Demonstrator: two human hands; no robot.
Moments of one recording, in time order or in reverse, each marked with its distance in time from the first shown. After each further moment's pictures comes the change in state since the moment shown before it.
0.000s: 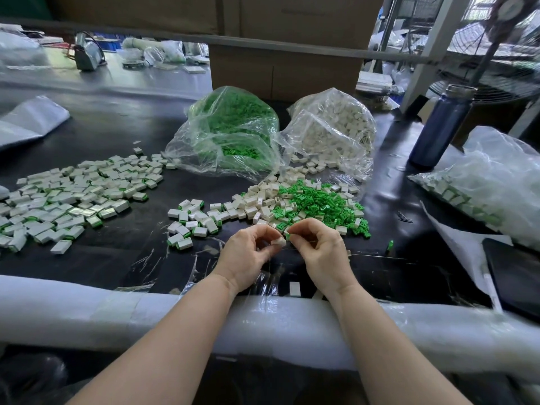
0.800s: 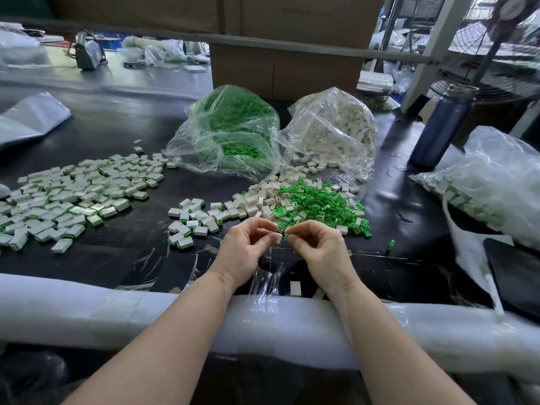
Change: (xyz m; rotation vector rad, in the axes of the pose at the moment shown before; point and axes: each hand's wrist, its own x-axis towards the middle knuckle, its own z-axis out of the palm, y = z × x) left_hand 0.000 0.001 -0.002 -0.274 0.039 -0.013; right_hand 0.001 -0.002 -0.001 0.139 -0.026 0.094
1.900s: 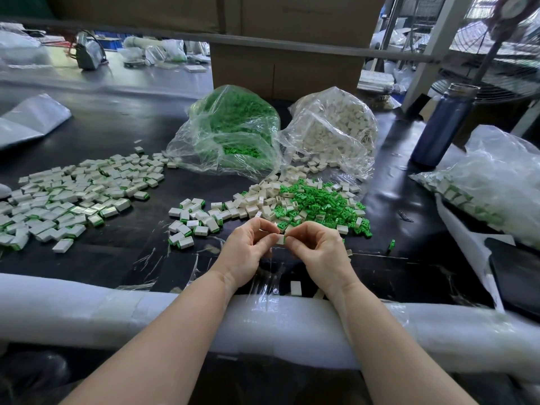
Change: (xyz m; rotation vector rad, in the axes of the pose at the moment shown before) left_hand 0.000 0.002 0.001 0.004 -0.064 -0.034; right_hand 0.000 0.000 0.002 -0.010 -0.031 0.000
